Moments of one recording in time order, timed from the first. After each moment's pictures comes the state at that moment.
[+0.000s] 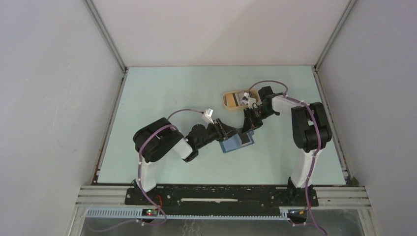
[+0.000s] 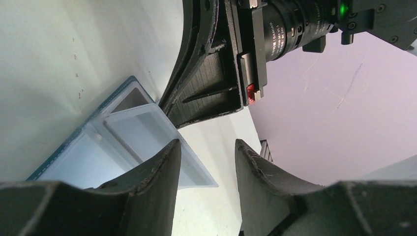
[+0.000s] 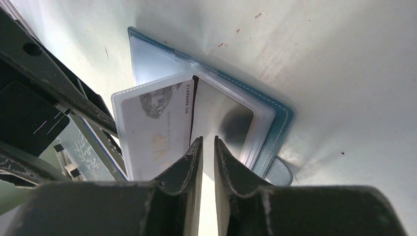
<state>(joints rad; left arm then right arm) -0.81 1.97 0.59 1.31 0.16 -1.07 0.24 1.95 1.24 -0.66 -0.75 -0.11</state>
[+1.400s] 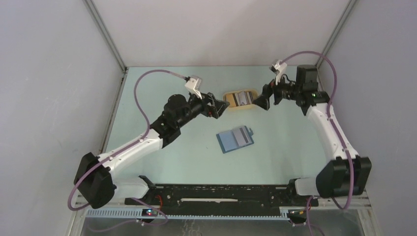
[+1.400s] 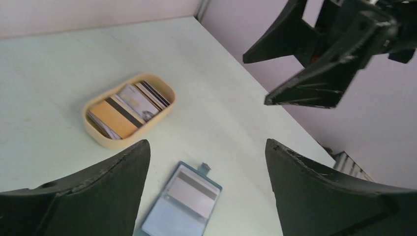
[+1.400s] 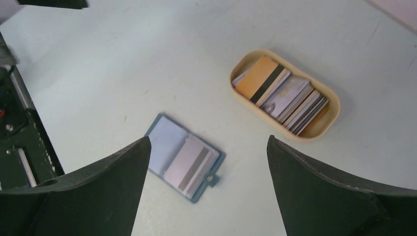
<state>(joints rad) -0.72 1.26 0.85 0.38 0.11 -0.45 0.07 1.29 1.18 -0.46 -0.81 -0.31</state>
